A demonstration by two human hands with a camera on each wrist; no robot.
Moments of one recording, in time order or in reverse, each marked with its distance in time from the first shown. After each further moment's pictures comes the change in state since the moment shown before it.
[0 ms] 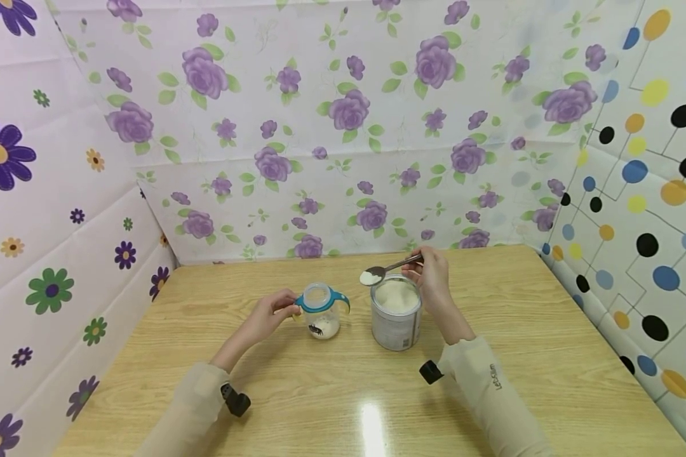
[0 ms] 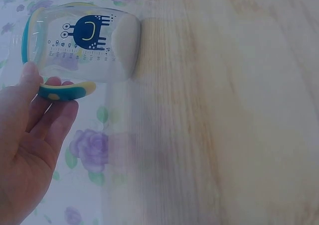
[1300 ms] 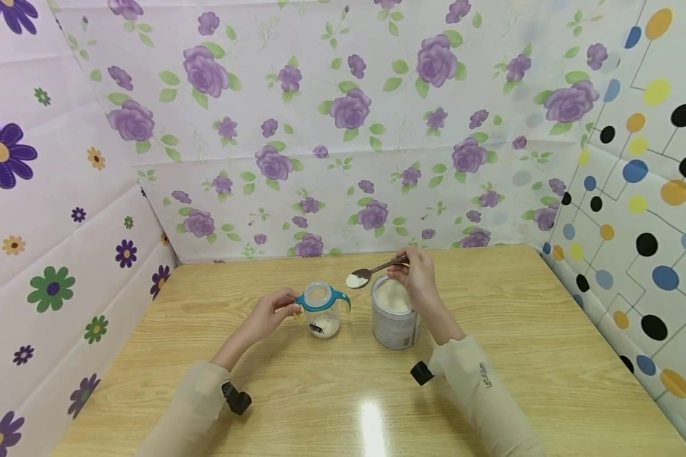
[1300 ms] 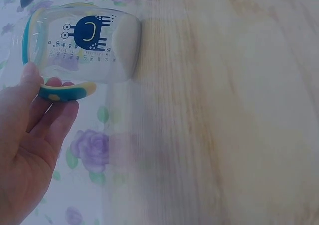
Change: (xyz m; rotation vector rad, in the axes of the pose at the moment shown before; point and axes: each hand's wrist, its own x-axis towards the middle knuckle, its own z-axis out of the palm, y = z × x) left_hand 0.001 -0.001 0.000 0.011 -0.002 0.025; right_hand -0.004 0.007 0.020 0.002 -0.085 0.044
